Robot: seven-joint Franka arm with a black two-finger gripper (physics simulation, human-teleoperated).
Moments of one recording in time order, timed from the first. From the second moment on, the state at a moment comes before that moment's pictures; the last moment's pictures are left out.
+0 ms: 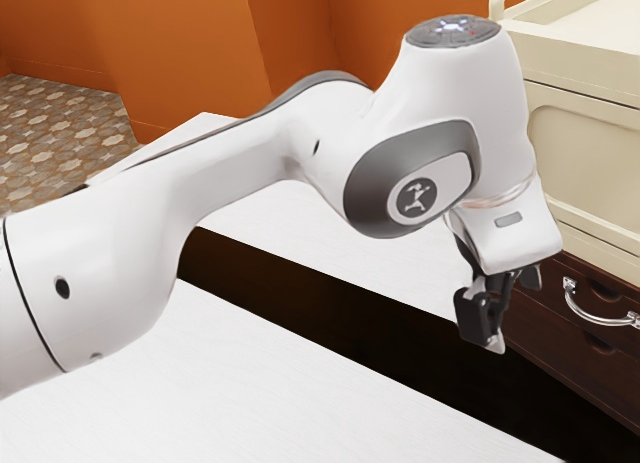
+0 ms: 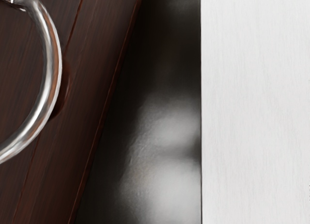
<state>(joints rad) -0.41 0.32 -0.05 -1.30 0.03 1.79 1.15</state>
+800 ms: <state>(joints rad) -0.47 0.40 -0.05 -1.25 0.08 1.88 1.27</state>
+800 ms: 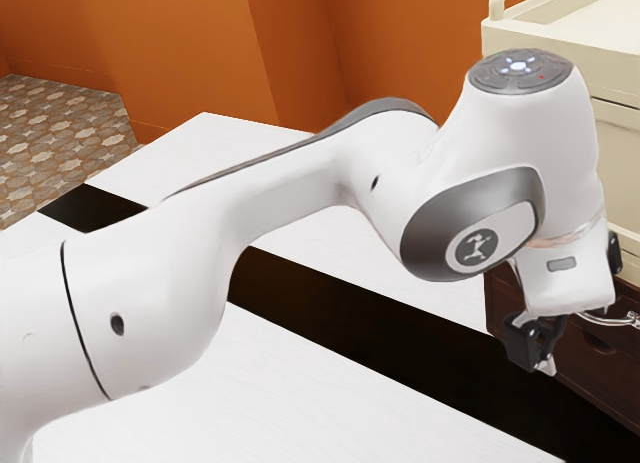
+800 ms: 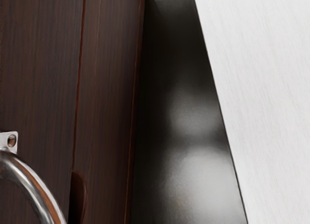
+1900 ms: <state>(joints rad) -0.48 0.19 -0.06 -1.56 0.09 1.95 1.18</state>
